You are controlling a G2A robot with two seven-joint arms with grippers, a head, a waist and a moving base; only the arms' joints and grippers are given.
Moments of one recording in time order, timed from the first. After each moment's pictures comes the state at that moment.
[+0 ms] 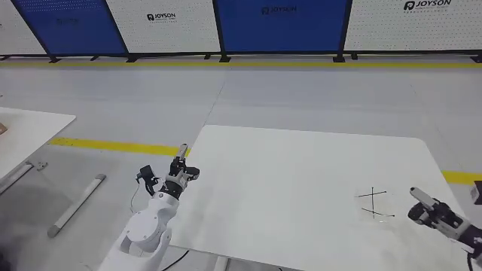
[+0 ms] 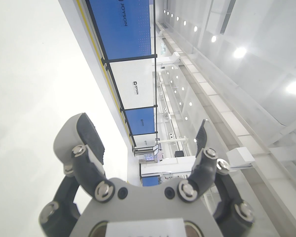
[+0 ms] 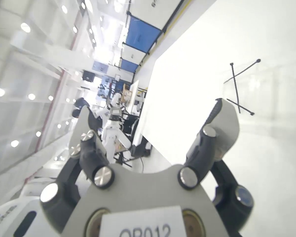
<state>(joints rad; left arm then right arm) 1.73 -1.15 -1.60 -1.80 -0.42 0.00 0.00 -1.57 -1.05 1.85 -1.72 0.10 -0.04 1.06</state>
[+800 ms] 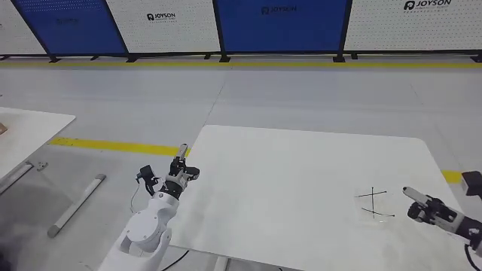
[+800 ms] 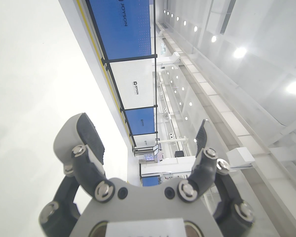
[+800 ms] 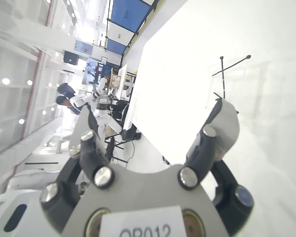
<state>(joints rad) 1.73 -1.15 -1.60 -1.80 -0.42 0.00 0.00 -1.49 -1.03 1.83 -1.67 0.04 -0.06 1.15</state>
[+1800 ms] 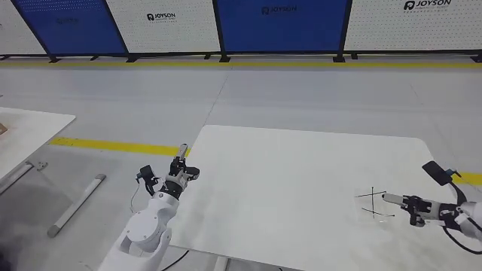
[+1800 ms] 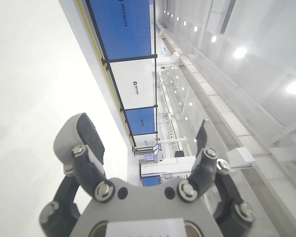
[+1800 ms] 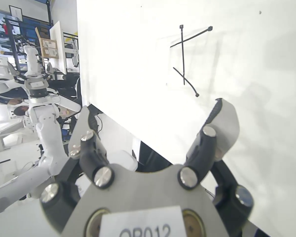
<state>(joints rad) 1.73 -1.15 -1.60 -1.80 -0.42 0.00 0.00 -1.25 -0.97 1.60 -1.57 -0.28 0.12 1.39</state>
